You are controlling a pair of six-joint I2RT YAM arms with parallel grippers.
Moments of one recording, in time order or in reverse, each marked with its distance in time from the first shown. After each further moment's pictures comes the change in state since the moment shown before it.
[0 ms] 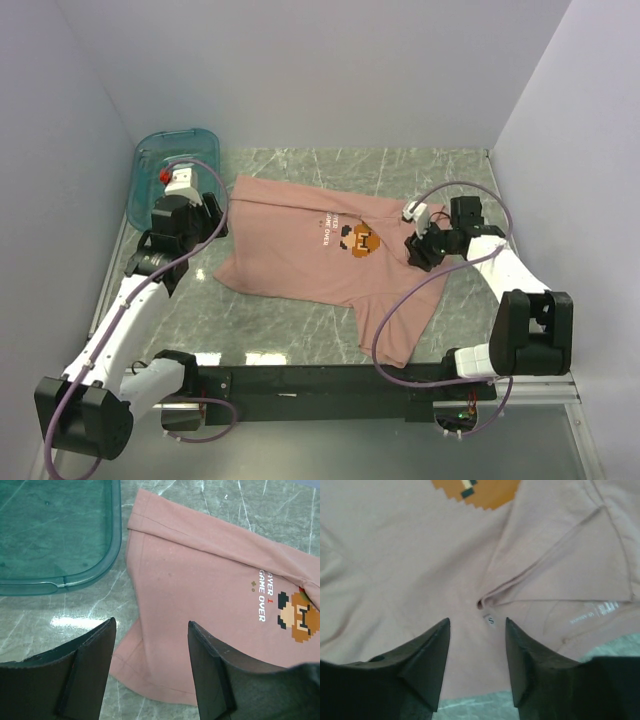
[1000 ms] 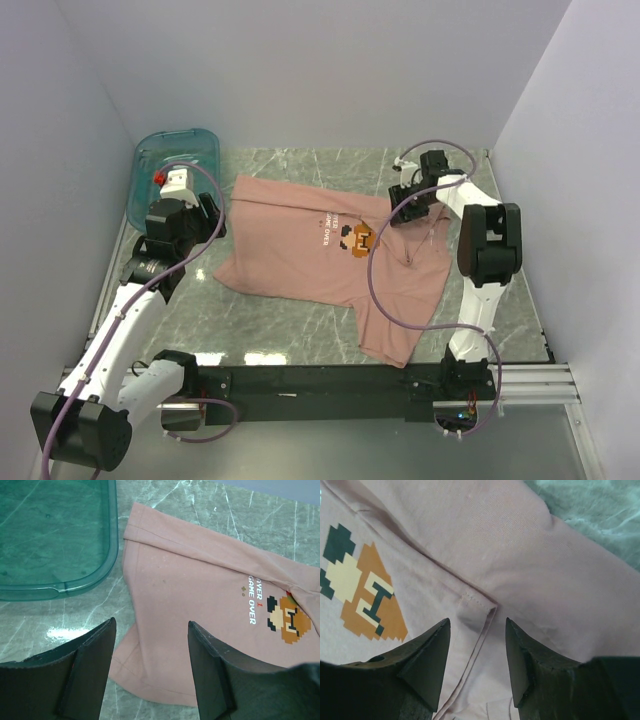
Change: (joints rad) left arm 0.000 -0.069 -0.014 0.007 0.011 0.001; right arm 0.073 0.673 0.658 -0.065 0.198 0.565
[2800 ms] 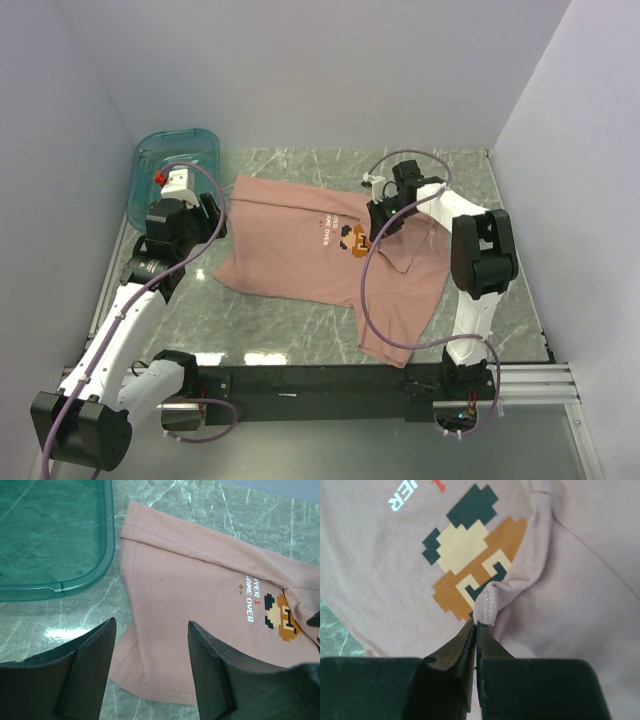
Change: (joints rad) left arm 0.000 0.001 0.000 0.000 0.015 0.000; right arm 0.157 -0.086 -0.110 -0.047 -0.137 -0.074
